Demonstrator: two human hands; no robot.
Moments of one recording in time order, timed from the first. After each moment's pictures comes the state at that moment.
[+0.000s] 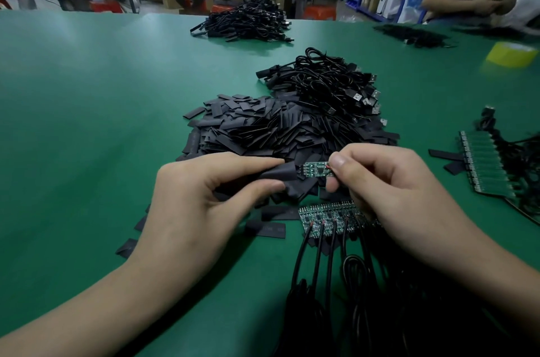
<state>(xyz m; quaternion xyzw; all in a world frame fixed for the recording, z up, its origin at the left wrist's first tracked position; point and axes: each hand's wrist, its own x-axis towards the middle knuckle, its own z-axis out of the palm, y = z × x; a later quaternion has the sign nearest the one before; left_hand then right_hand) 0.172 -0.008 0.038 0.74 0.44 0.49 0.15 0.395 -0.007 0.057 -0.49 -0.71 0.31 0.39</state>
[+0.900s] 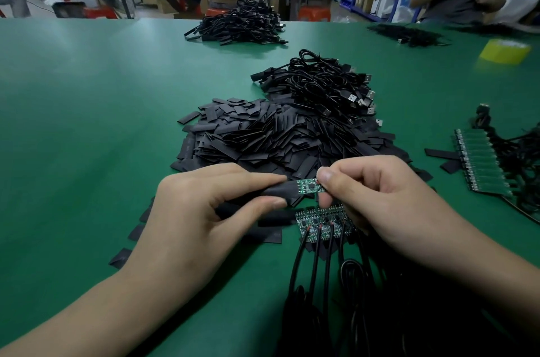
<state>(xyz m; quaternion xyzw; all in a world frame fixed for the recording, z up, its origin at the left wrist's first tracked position) 0.172 -0.011 0.043 0.79 0.43 0.43 0.11 0.399 -0.006 0.055 -0.50 -0.71 0.37 0.33</state>
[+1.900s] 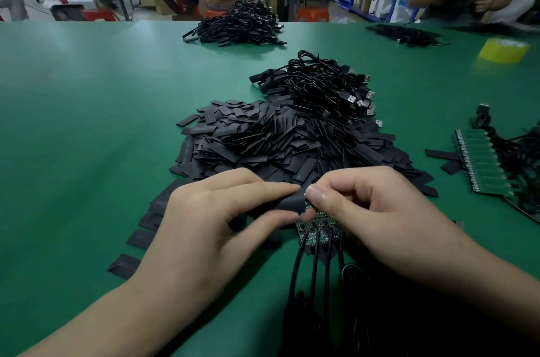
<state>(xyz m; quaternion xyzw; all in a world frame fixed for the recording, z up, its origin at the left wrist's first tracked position) 0.178 -0.013 0.039 0.81 0.40 0.42 0.11 0.394 -0.012 0.054 -0.47 -0.75 0.33 0.32</state>
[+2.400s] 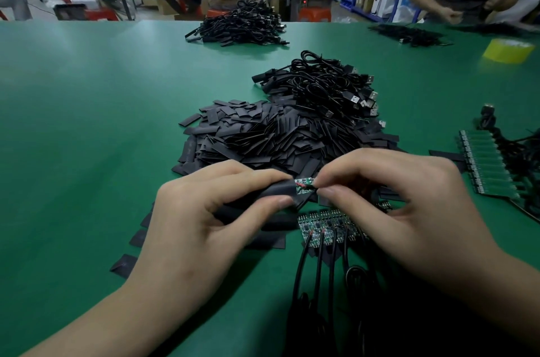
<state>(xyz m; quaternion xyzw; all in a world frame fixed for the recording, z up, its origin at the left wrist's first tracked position) 0.175 -0.013 0.040 0.77 0.41 0.47 0.14 0.401 -0.011 0.058 -0.39 -0.83 0.06 0.40</state>
